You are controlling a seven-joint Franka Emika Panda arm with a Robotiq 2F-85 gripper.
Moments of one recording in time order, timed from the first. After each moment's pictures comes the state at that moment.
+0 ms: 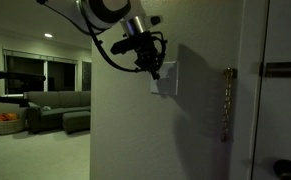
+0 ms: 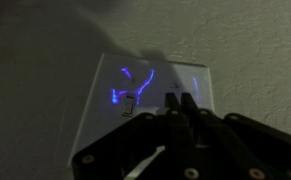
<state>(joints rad) 0.02 -0.05 -0.04 -1.81 0.04 2.43 -0.24</state>
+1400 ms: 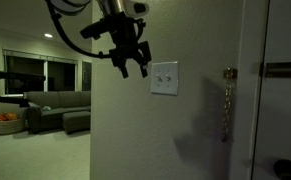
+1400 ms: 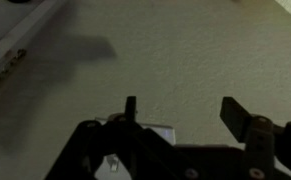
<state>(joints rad) 0.02 -0.27 -0.06 -1.97 0.06 2.16 -0.29</state>
